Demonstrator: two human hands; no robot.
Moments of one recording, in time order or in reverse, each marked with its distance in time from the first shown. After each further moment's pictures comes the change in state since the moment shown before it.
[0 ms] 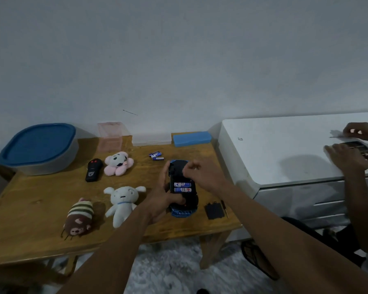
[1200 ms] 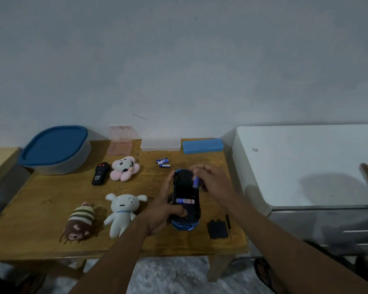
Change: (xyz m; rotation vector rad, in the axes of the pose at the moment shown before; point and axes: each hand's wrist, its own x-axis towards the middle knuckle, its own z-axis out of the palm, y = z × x) left_hand 0.022 0.003 0.013 -0.002 0.036 -0.038; right_hand 0.036 0.036 -0.025 0.388 -0.060 -0.055
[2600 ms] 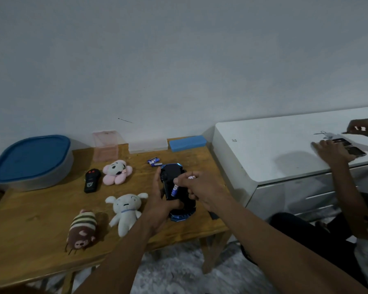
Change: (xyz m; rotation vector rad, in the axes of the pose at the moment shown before) left_hand -0.041 -0.011 -0.031 -0.029 0.012 0.204; right_hand -0.054 -0.029 0.082 0.112 0.249 0.329
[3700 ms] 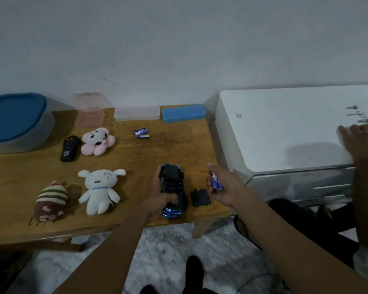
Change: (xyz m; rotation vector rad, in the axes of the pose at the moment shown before) left_hand 0.054 -0.068 0.050 0.138 0.179 -0.372; right_hand 0.080 0.068 -0.124 0.414 0.016 0.549
